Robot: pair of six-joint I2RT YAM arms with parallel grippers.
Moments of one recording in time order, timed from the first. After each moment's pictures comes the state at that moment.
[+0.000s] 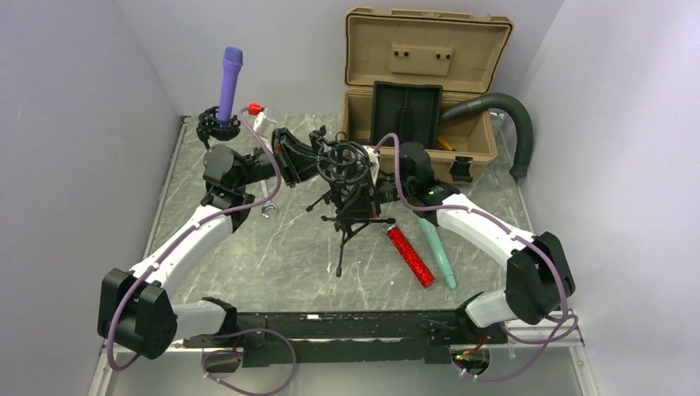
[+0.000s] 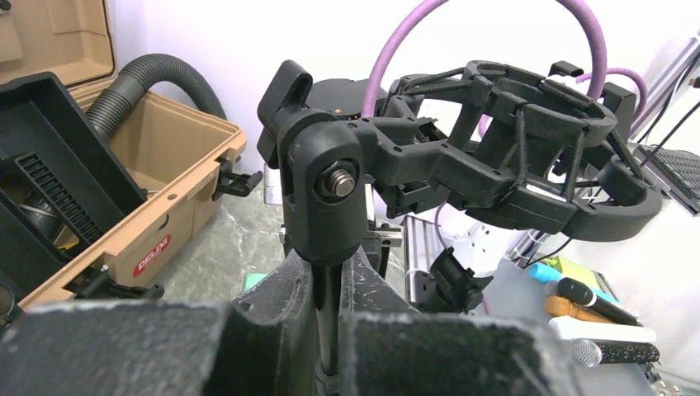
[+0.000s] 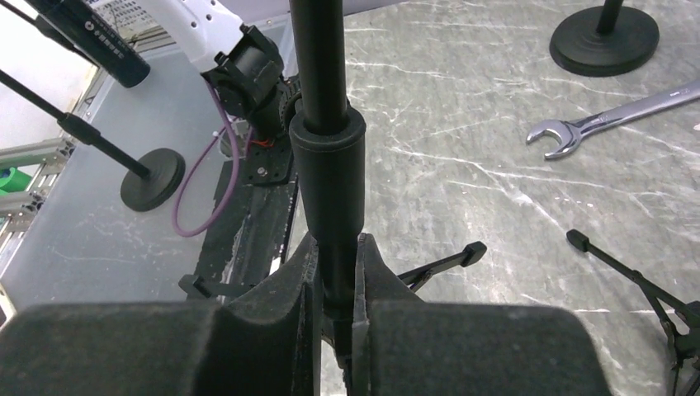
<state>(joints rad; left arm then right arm) -0.39 1.23 0.92 0.78 0.95 -0.69 0.57 1.42 0.99 0.11 -1.13 0.00</state>
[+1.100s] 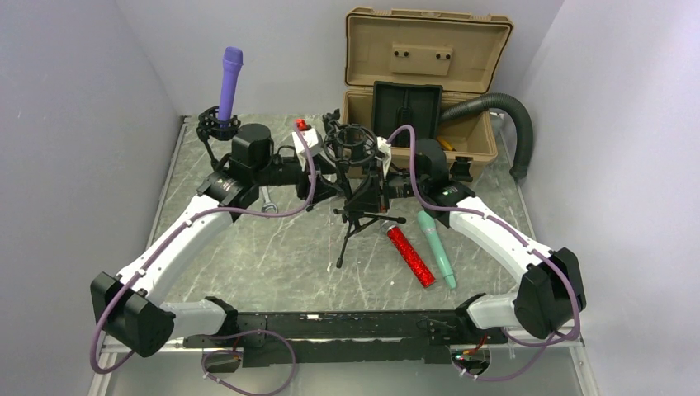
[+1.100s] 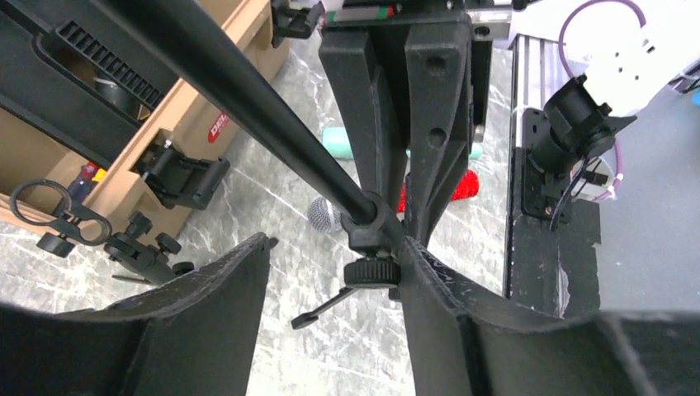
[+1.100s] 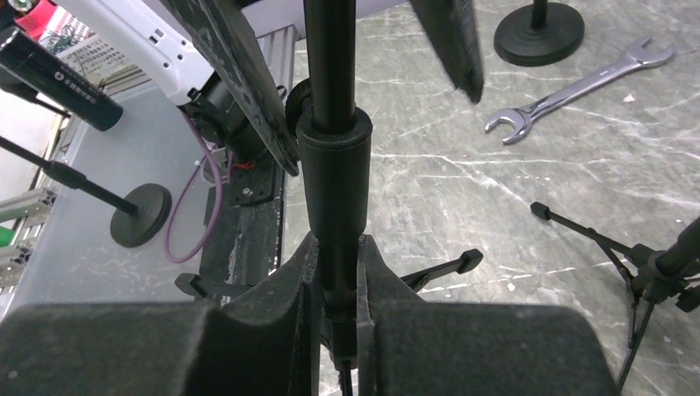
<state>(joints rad) -0.50 1.24 1.19 -0.22 0.82 0.15 0.53 1.32 0.99 0.05 -1.04 0.07</state>
